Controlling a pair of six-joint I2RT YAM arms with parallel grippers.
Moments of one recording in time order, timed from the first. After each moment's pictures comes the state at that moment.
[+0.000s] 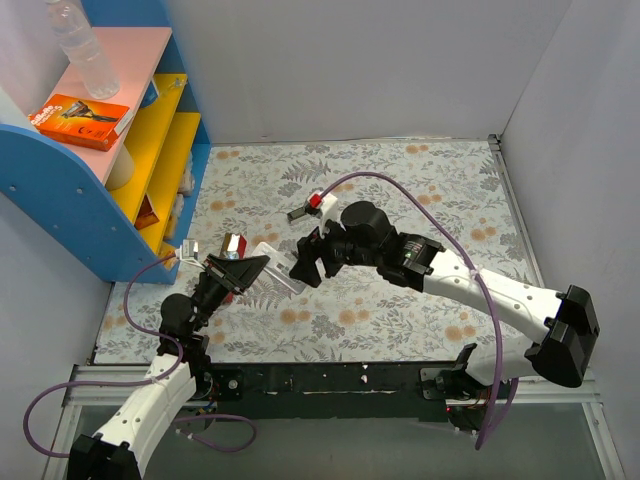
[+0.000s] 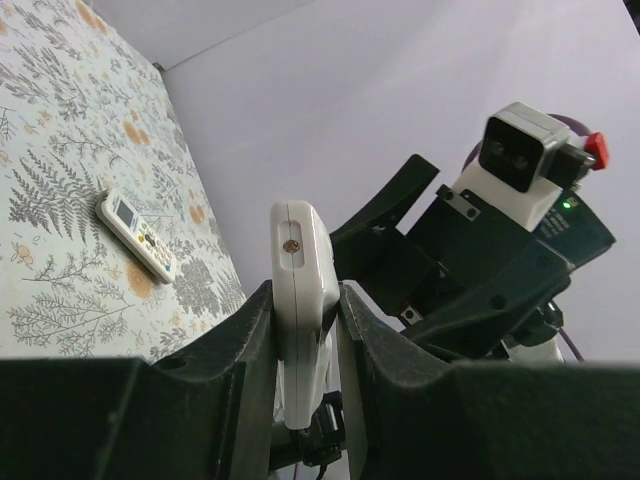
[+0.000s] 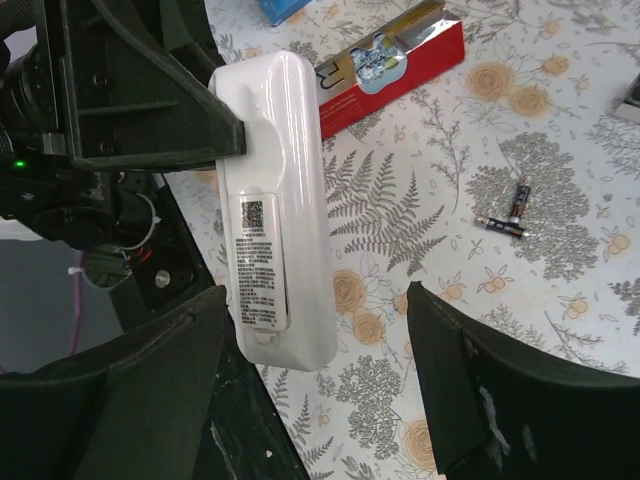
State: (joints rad) left arm -0.28 0.49 0.03 0.74 0.39 -1.36; right arm 1.03 1.34 1.16 -0.28 -0.18 0.25
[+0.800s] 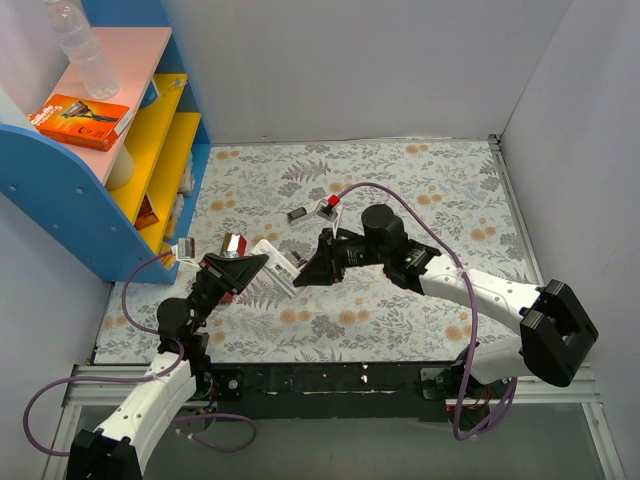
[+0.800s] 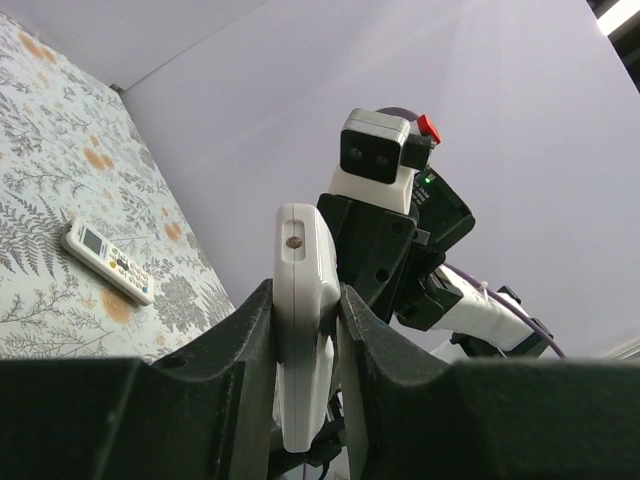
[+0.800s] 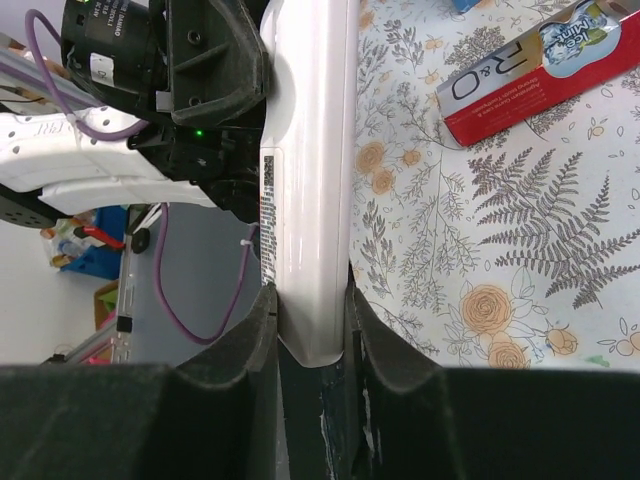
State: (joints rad) left arm -0.28 0.52 0.03 0.89 0.43 -1.35; right arm 0.87 1.36 0.89 0.20 -0.72 0.55
